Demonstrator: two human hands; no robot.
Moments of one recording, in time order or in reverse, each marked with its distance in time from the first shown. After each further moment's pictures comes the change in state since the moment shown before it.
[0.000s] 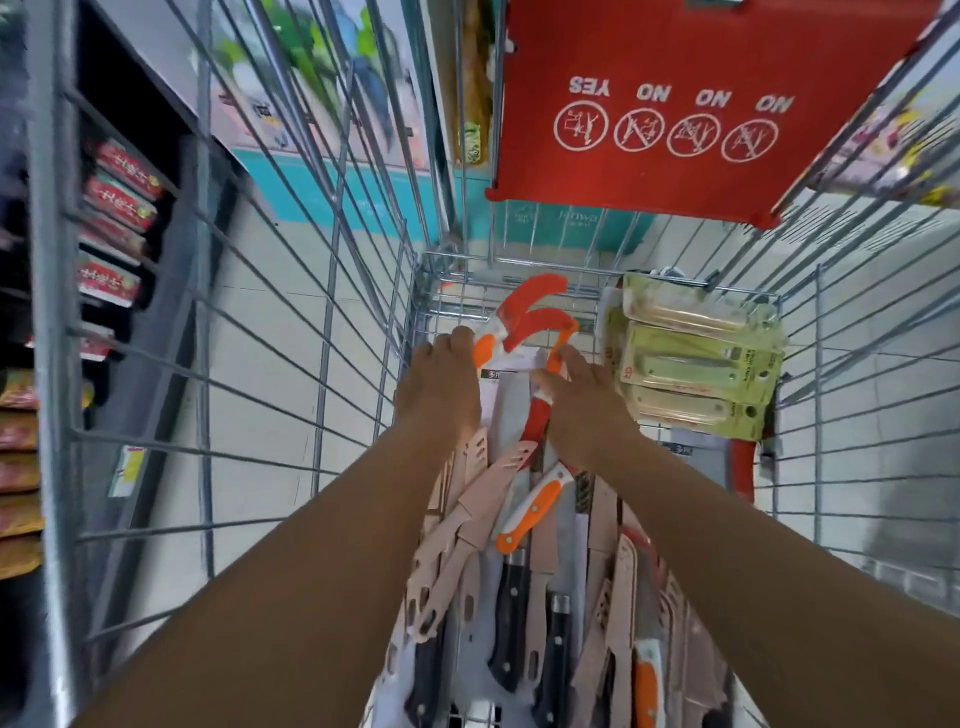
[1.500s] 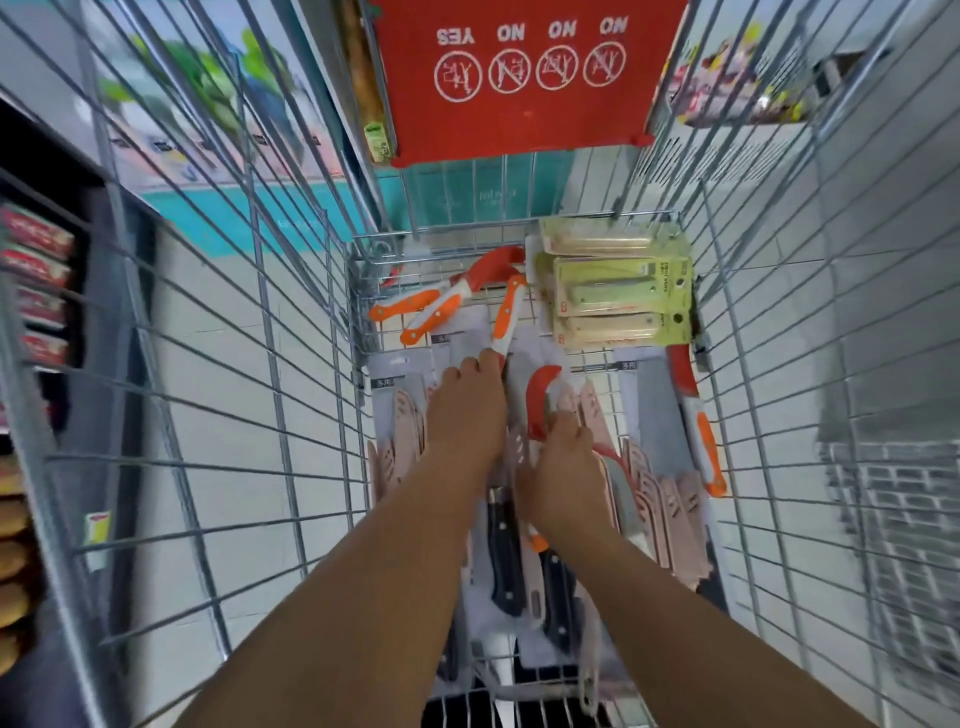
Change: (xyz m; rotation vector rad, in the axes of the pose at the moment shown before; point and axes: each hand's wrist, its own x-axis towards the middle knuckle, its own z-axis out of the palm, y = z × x) left_hand -0.048 0.032 0.064 0.018 0.036 0.271; right_hand -0.111 -0.040 0.071 0.595 0.319 0.536
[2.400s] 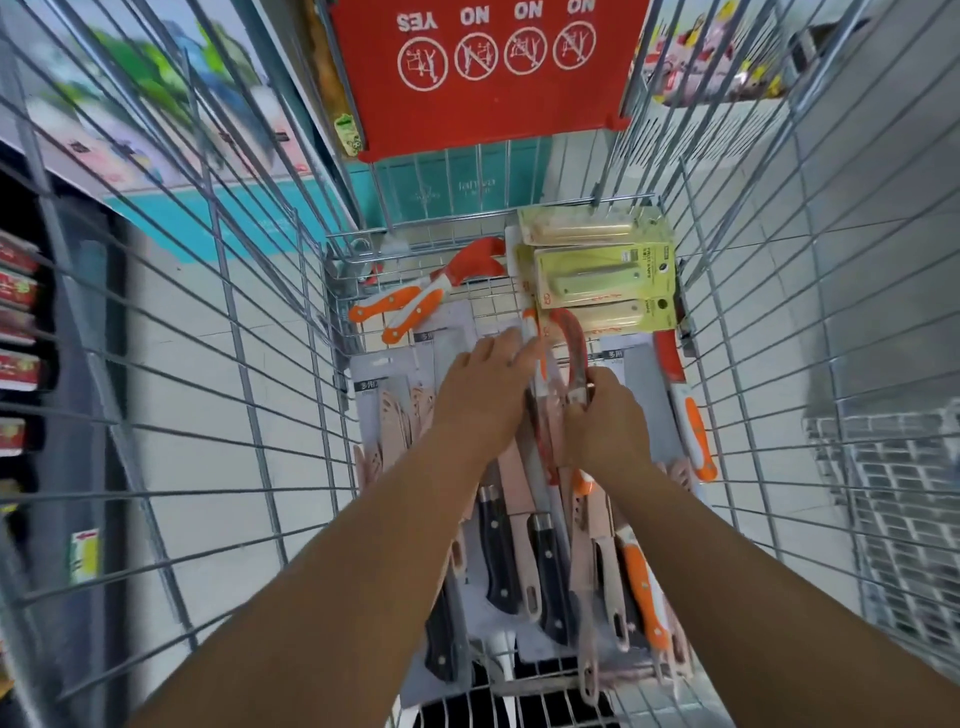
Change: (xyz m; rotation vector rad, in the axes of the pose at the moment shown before) left_hand 0.002 0.021 -0.021 0.137 -0.105 0.363; right_hand 0.044 0.017 -0.041 0.112 0.081 0.050
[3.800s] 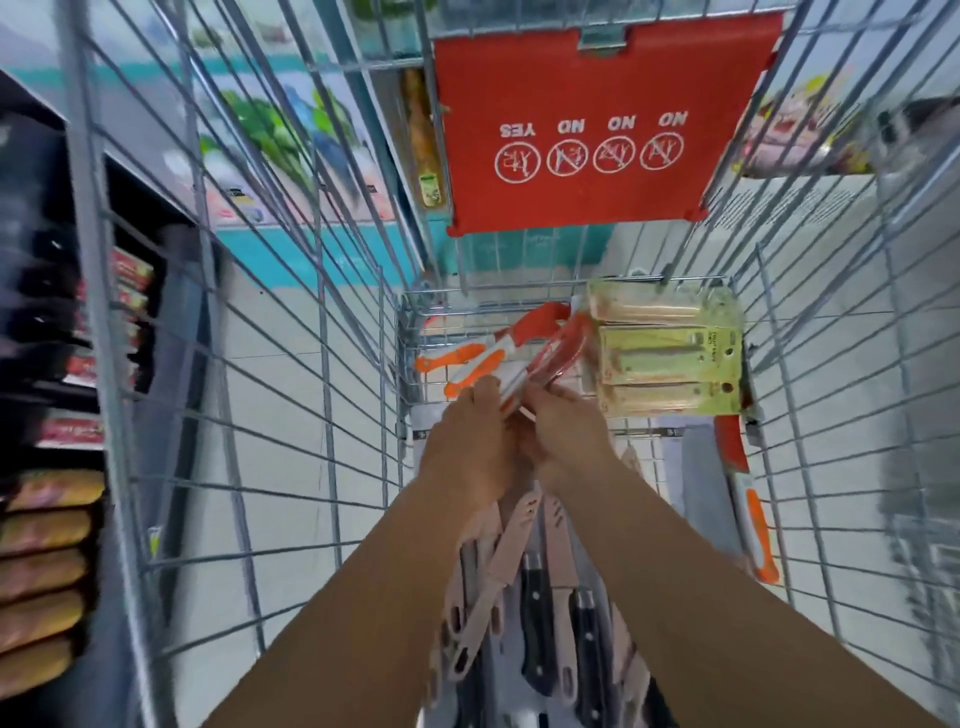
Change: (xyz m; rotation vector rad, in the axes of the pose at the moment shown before) left_hand -0.018 -0.044 -0.036 -0.417 0.076 -0.419; right_hand 0.015 -0.111 0.033 1.095 -0.313 0.436
